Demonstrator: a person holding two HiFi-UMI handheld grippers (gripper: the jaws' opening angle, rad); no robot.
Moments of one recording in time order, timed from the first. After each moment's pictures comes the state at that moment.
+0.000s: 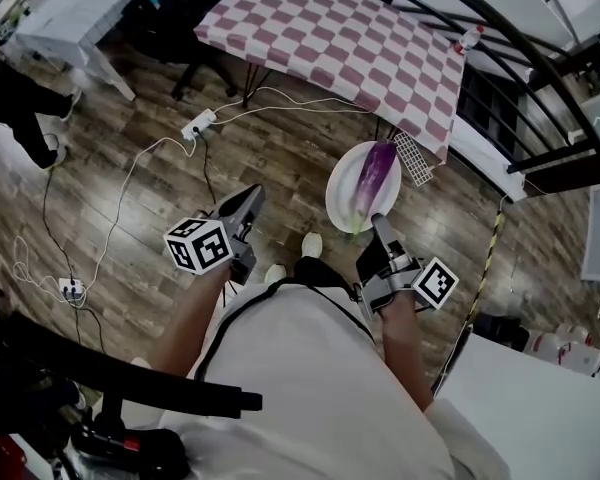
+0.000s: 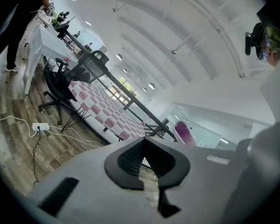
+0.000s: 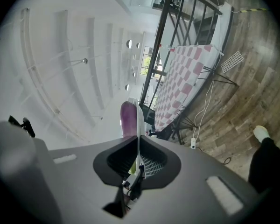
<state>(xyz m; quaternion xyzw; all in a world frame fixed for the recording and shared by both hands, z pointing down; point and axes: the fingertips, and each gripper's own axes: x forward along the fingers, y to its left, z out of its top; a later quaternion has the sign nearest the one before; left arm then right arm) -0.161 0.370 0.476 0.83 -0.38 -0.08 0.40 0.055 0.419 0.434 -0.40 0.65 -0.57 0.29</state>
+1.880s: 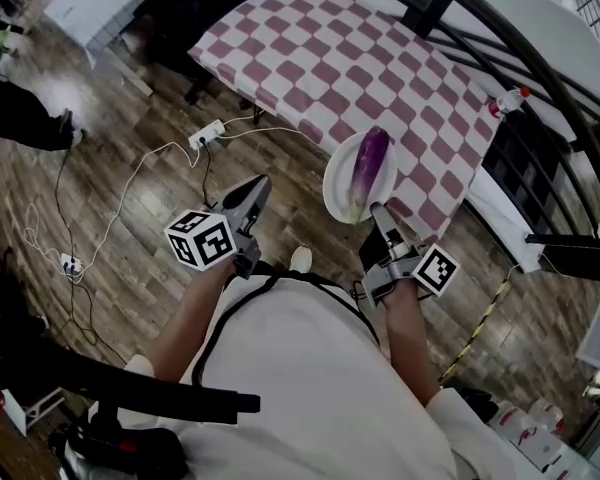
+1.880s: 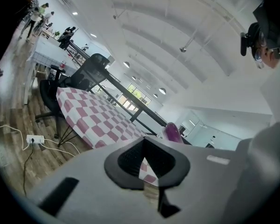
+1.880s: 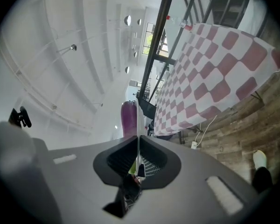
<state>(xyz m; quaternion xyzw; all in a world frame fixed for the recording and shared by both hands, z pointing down) -0.023 0.086 0.465 0.80 -0.47 -0.08 0.37 0.181 0.084 0.464 -0.31 0.70 -0.61 0.20</state>
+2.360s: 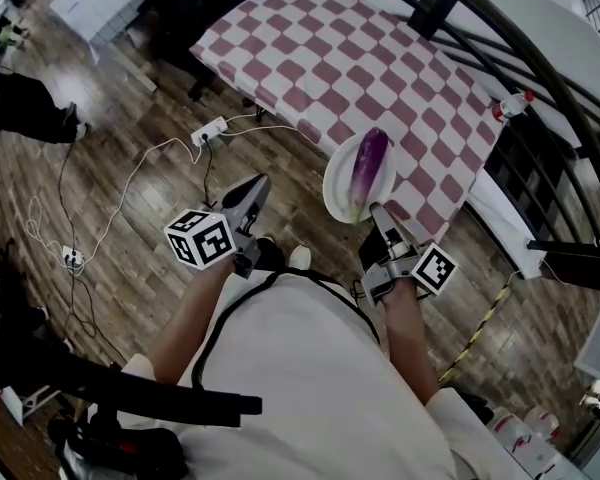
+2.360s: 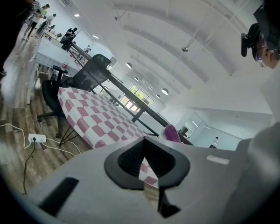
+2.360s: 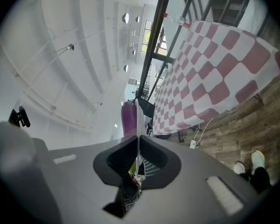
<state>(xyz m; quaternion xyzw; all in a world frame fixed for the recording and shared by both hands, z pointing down) -0.013 0.081 0.469 0.79 -0.48 -0.08 0.38 0.192 0.076 0.475 -0.31 0.69 -0.62 0.20</state>
